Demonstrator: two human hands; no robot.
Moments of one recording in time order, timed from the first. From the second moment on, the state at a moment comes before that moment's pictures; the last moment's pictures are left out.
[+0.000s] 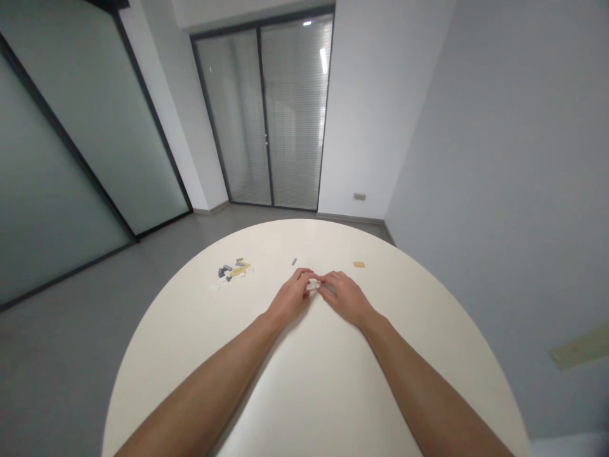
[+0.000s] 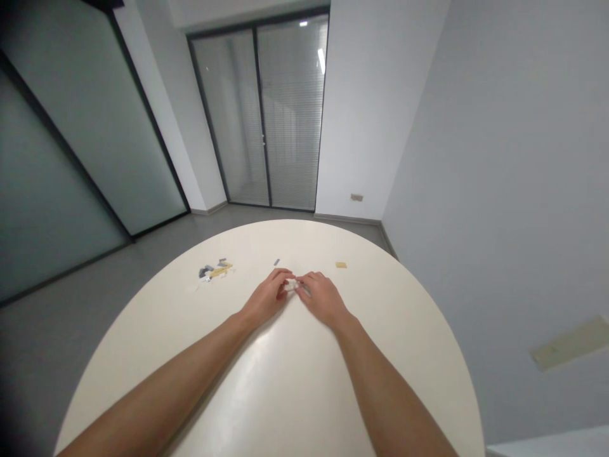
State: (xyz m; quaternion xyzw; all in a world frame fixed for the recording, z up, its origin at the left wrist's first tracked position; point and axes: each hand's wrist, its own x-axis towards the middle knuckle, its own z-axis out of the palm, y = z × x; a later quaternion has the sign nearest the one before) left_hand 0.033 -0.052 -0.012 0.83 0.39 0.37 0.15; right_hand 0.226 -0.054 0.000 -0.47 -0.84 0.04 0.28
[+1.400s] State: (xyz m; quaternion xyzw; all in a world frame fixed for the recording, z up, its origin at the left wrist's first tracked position) left_hand 0.034 -0.058 0.000 0.78 0.47 0.40 0.10; right_hand 0.224 -0.054 0.006 -0.43 -0.81 0.05 0.39
